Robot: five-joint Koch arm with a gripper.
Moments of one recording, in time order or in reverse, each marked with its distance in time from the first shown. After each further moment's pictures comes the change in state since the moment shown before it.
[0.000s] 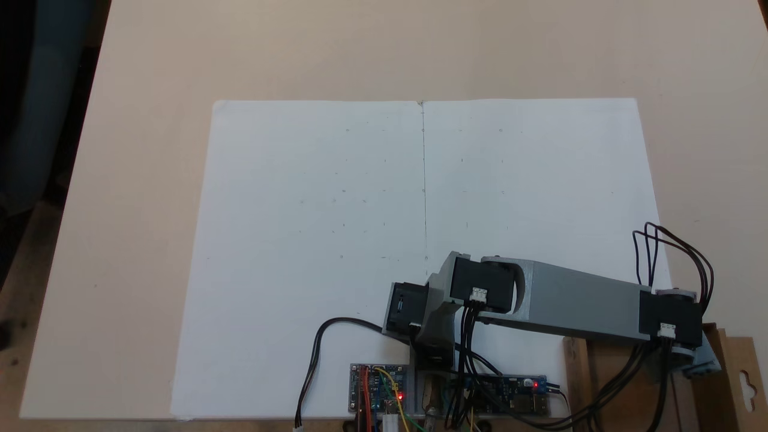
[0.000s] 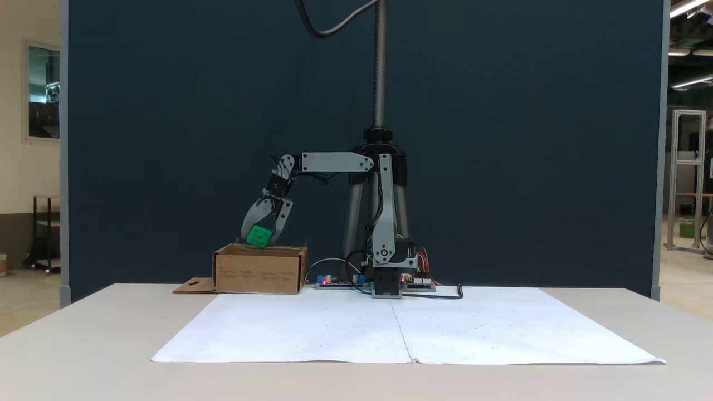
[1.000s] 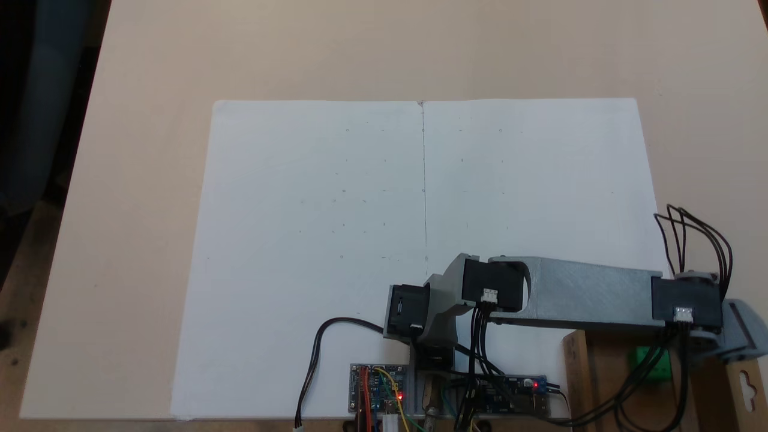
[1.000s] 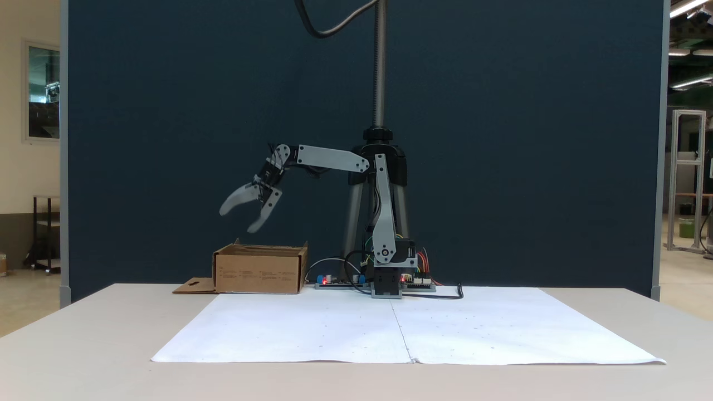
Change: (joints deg) arm -3.9 -2.1 -11.8 -0.8 7.8
